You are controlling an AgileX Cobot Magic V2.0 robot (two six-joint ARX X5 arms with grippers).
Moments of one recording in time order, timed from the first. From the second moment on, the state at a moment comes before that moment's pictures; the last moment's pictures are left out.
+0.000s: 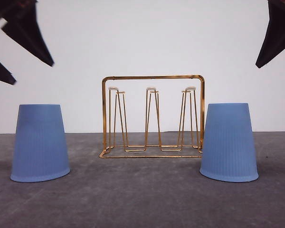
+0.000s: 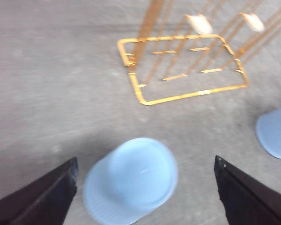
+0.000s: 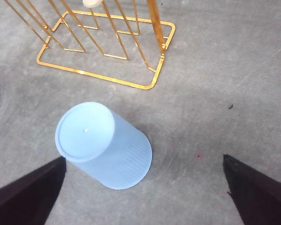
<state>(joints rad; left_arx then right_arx) -0.29 1.03 0.80 -0.43 0.23 -0.14 0.13 0.93 0.76 -0.56 -0.34 0.04</state>
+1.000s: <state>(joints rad) -0.39 1.36 0.82 -0.33 0.10 -0.15 0.13 0.93 0.76 -0.56 -0.34 0.03</state>
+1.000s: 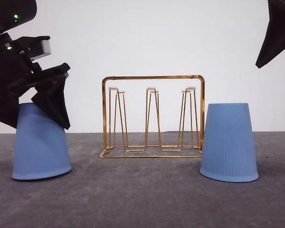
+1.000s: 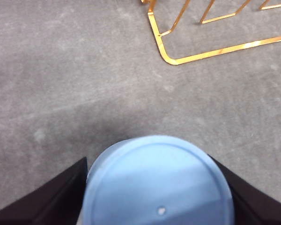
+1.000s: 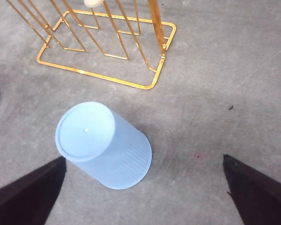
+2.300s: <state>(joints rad) -0.44 1.70 1.24 -0.19 0.11 -0.09 0.13 0.93 0.76 -0.56 -0.34 0.03</state>
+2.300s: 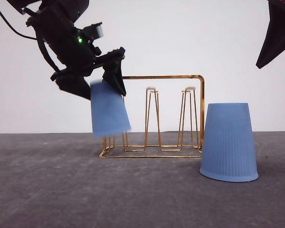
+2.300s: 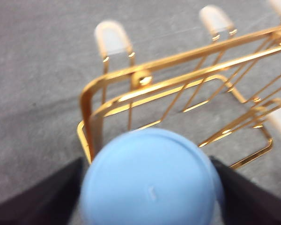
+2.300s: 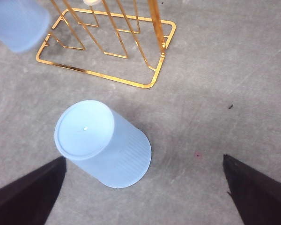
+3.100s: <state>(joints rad) -0.44 1.26 1.25 -0.41 0.13 -0.07 0.28 1.11 0.76 -0.34 -0.36 0.02</state>
